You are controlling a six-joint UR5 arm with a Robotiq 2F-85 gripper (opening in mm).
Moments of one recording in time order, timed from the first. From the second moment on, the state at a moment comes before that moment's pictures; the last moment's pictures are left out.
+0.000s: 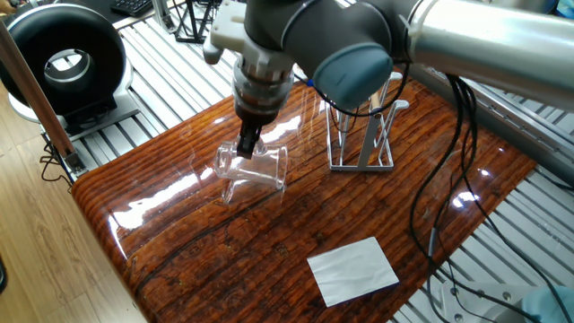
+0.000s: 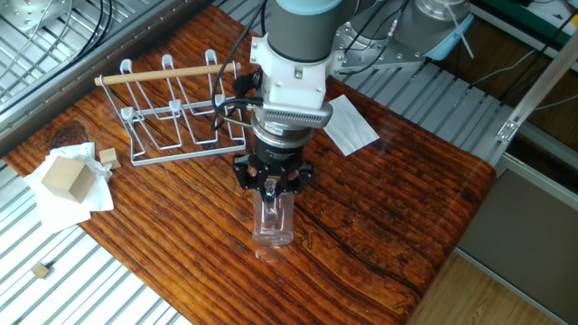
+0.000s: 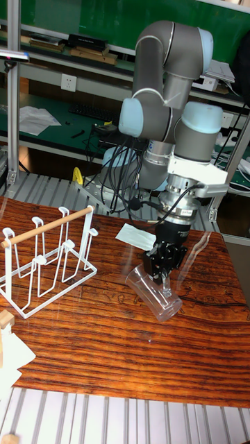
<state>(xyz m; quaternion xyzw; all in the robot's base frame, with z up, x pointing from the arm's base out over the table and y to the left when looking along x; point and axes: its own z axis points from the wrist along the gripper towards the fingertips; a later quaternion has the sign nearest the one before) 0.550 0.122 0.091 -0.32 0.94 -0.03 0.12</state>
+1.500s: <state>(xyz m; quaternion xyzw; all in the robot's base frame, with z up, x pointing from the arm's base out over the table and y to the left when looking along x) 0.553 0.118 0.082 -0.32 0.94 -0.04 0.14</state>
